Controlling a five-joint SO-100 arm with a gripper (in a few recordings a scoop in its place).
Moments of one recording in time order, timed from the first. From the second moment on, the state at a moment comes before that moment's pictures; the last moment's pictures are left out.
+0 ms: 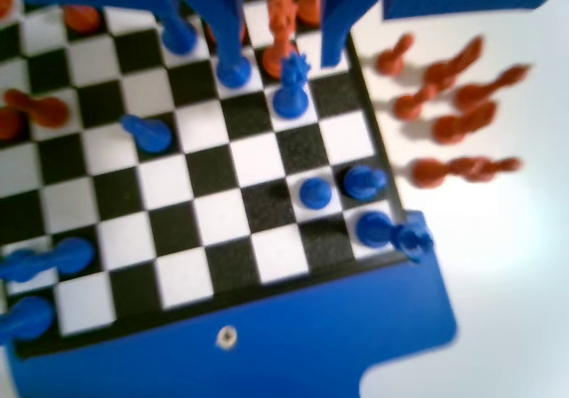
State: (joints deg) arm 17.8 84.0 111.0 63.5 -94.2
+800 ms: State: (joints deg) arm 18.5 79.9 112.3 56.8 -97.6
